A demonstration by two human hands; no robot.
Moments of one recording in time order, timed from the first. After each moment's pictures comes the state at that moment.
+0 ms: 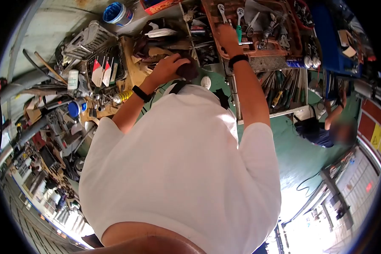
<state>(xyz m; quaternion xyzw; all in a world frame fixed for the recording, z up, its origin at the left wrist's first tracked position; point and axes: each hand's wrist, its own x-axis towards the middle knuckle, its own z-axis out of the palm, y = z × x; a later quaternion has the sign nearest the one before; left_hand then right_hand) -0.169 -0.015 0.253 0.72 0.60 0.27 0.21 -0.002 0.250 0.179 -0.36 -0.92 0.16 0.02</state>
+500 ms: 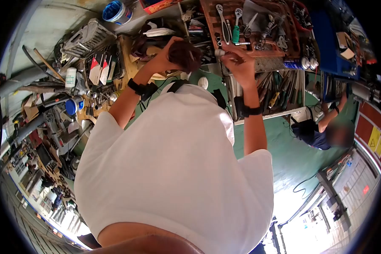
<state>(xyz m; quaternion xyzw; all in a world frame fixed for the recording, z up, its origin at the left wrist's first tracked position) -0.171 0.016 0.271 0.47 0.45 0.51 0.56 0.089 0.153 0.296 -0.30 -0.62 0.65 0.31</state>
